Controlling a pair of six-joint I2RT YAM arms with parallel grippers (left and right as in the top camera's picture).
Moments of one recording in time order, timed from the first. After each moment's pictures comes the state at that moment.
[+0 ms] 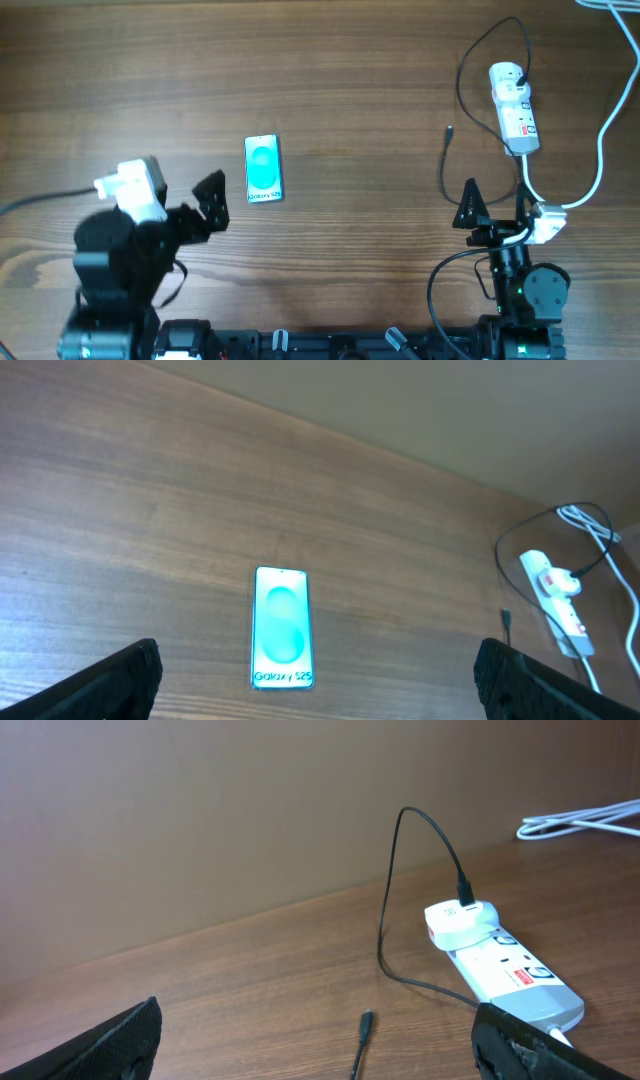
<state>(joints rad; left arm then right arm) -0.02 0.60 0.86 -0.76 0.15 -0.36 -0.04 0.01 0.01 0.00 -0.07 0.31</state>
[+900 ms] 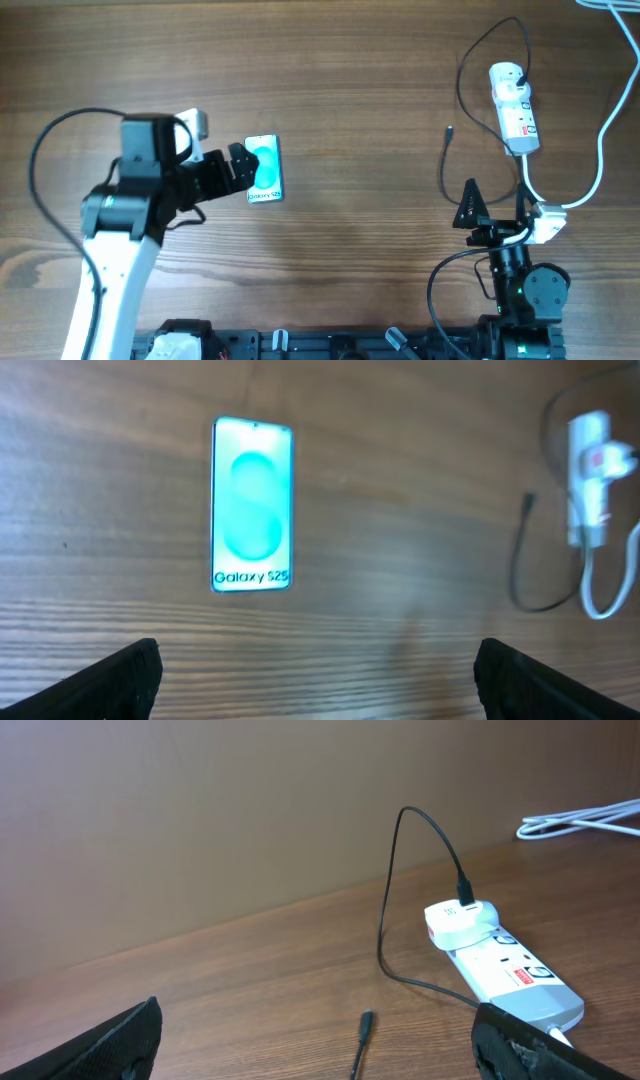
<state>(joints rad) -0.07 1.15 1.04 -0.91 0.31 -0.37 -0.04 0.01 0.01 0.00 -0.07 0.31</state>
